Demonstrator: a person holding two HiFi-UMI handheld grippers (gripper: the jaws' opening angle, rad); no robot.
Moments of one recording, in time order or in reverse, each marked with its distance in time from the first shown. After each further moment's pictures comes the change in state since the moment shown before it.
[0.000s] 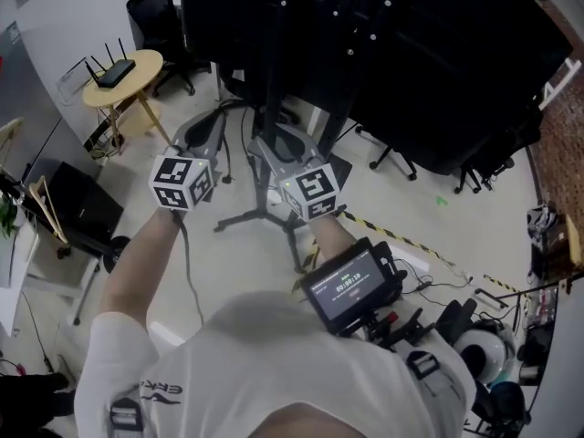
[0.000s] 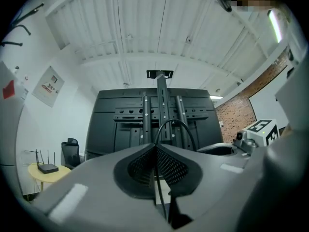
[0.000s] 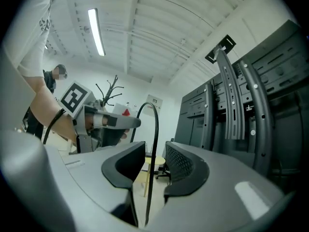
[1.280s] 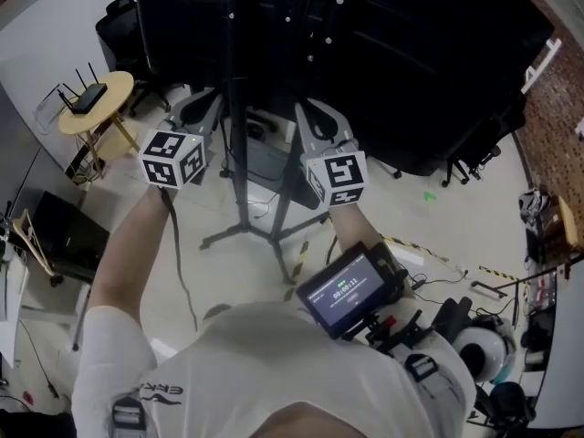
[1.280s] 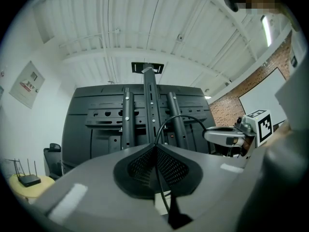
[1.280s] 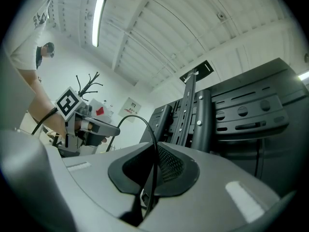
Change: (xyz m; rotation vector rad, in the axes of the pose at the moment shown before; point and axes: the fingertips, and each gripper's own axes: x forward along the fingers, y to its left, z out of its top) left arm 0.117 -0.044 0.033 0.053 -0.001 -0.151; right arm -0.062 -0.163 0.061 -0.144 -0.090 -0.293
